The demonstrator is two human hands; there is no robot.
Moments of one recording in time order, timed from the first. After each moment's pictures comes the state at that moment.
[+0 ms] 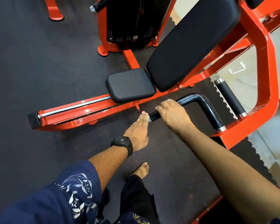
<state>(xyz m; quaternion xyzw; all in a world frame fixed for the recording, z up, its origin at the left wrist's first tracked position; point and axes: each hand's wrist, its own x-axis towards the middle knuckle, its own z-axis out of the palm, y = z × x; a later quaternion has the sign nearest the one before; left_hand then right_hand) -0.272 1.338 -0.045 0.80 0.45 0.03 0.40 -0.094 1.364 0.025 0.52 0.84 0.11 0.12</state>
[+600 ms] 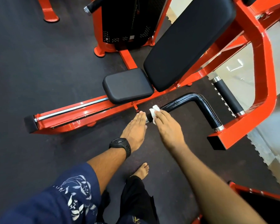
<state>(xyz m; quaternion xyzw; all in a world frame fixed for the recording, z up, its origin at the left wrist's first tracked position) -0.270 1.342 -0.052 0.80 0.47 0.06 0.37 -0.111 1.311 -0.004 0.63 0.77 0.03 -0.10</state>
